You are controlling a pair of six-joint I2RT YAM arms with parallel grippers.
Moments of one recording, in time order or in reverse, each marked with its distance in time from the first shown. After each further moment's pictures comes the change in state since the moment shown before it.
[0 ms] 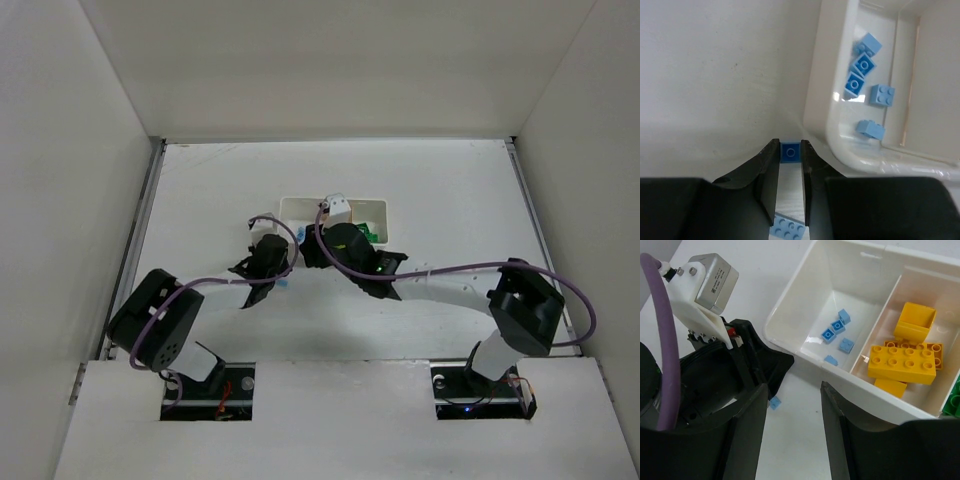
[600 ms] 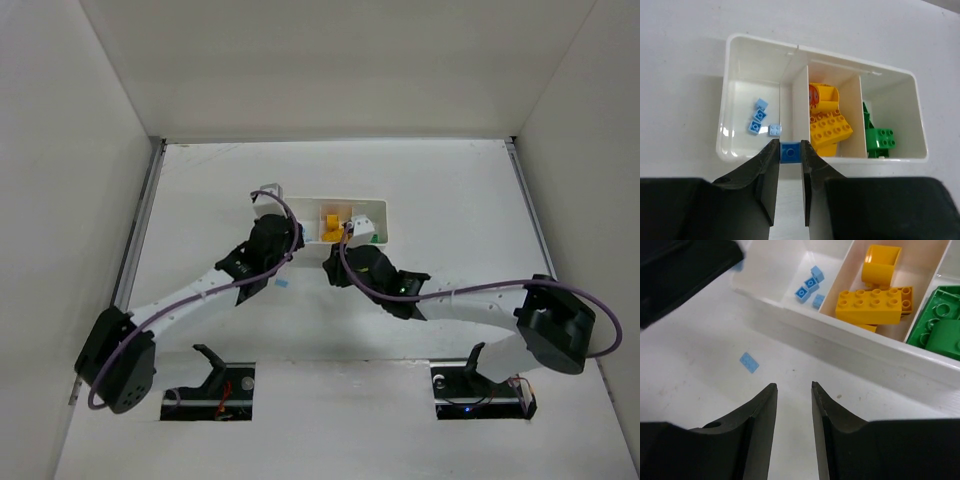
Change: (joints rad) left arm -0.114 -0.303 0.181 -0.208 -0.018 0.013; right arm 0.022 -0.182 -0.258 0.041 0.044 0.065
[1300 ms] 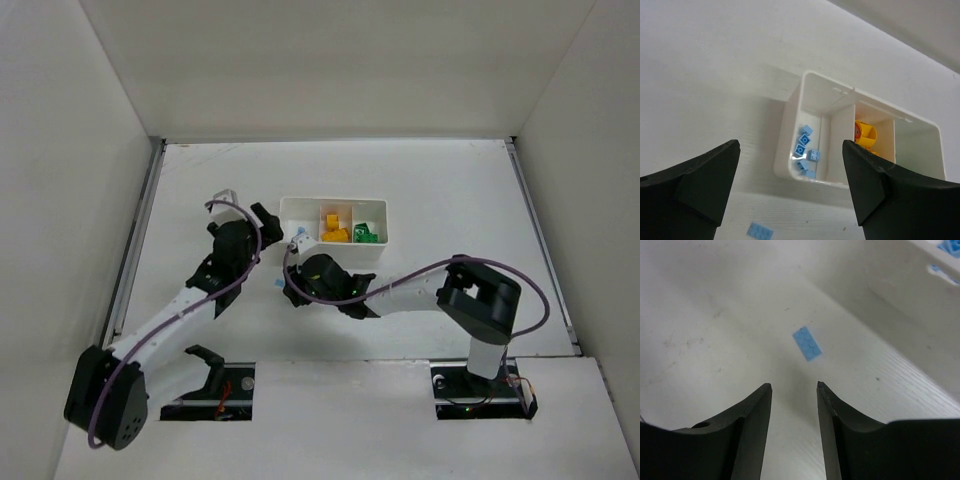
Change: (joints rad) left arm 0.209 -0.120 -0.115 0.076 0.038 -0.018; right arm 0.090 0.368 0.190 0.084 -0.207 -0.103
